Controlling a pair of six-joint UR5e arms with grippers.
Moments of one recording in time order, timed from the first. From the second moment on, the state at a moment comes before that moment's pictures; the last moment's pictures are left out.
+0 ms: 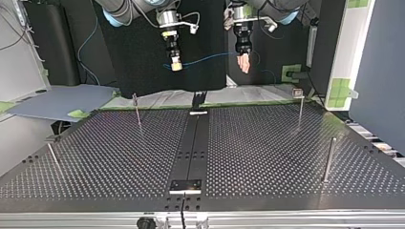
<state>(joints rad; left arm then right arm) -0.55 -1.99 -2.39 -1.89 -2.15 -1.63 2.37 -1.00 2.02 -1.04 1.83 1.47</state>
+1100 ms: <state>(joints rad) -0.55 -1.99 -2.39 -1.89 -2.15 -1.63 2.37 -1.00 2.02 -1.02 1.83 1.47</state>
